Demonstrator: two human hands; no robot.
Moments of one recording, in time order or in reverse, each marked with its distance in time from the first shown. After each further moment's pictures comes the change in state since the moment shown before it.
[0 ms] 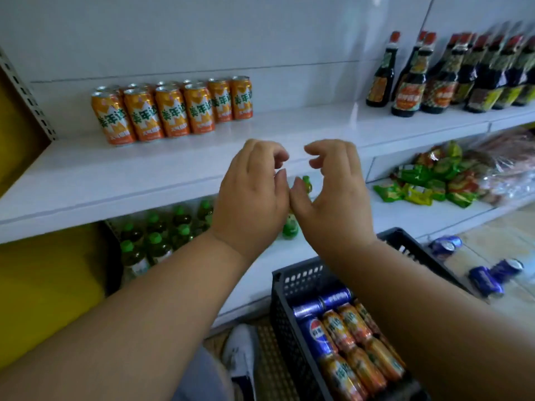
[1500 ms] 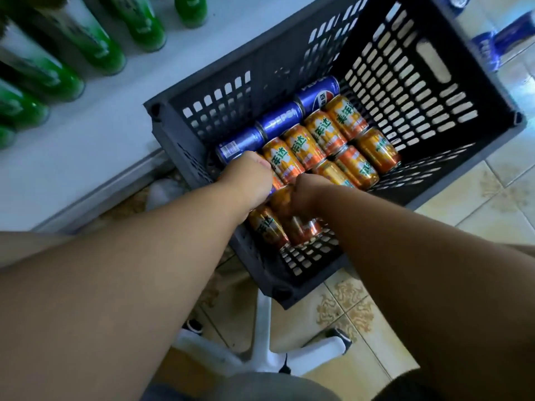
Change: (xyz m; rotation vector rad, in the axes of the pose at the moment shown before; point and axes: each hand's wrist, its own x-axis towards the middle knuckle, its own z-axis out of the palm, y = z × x) left_hand -0.267 -0.027 0.281 -0.204 -1.104 -1.411; right_hand -0.263 0.283 0.033 -0.343 -1.523 1.257
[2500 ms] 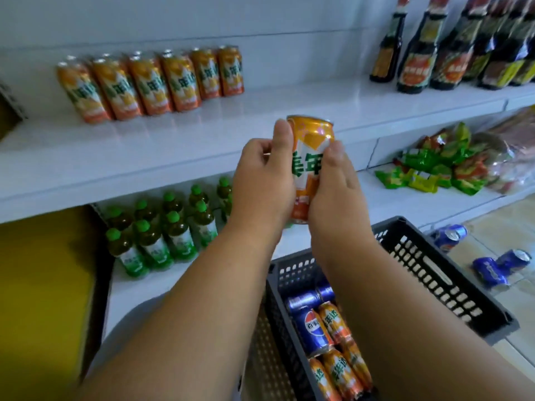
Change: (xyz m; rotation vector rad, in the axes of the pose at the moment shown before) left_hand -0.259 0.134 -0.208 -0.649 0.574 0.819; right_hand -0.317 -0.172 -0.076 1.217 0.676 -1.071
